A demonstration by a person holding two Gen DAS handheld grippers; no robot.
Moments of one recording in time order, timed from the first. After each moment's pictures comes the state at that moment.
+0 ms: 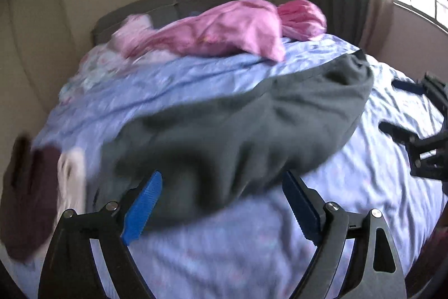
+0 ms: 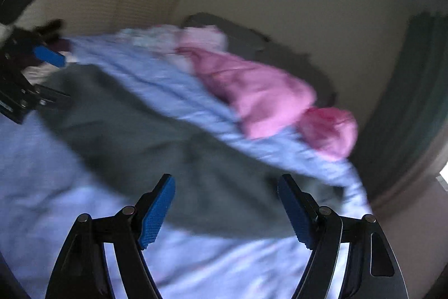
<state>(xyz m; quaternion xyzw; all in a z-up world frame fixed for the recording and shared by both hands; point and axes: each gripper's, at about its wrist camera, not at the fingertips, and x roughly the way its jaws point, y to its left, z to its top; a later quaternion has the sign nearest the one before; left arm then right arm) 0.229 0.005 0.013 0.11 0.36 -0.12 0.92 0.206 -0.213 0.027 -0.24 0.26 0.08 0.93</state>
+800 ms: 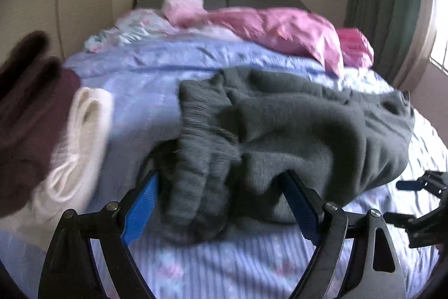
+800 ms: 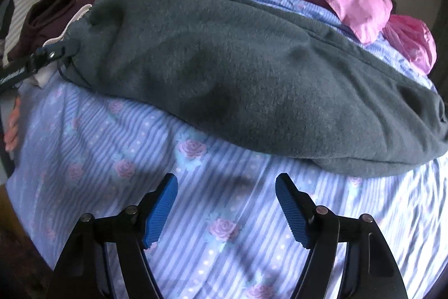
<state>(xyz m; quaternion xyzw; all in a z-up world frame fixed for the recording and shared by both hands) 0.292 0.124 -0.061 -0.01 0.36 -0.09 0.93 0.254 -0.134 -0.085 -0.12 0.48 0.14 0.86</state>
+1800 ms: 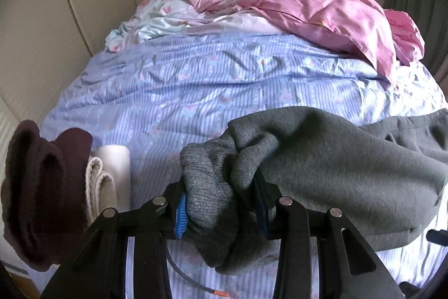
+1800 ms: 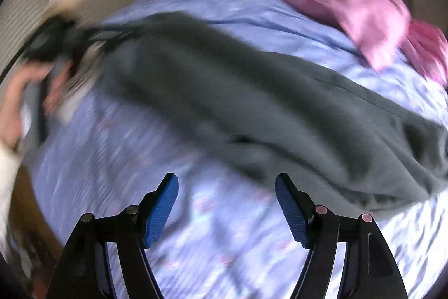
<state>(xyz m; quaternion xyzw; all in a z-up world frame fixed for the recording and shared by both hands) 0.405 0.101 -0.003 0.04 0.44 0.03 0.90 0.291 -0.116 -0.018 -0.11 0.49 0.21 0.84</state>
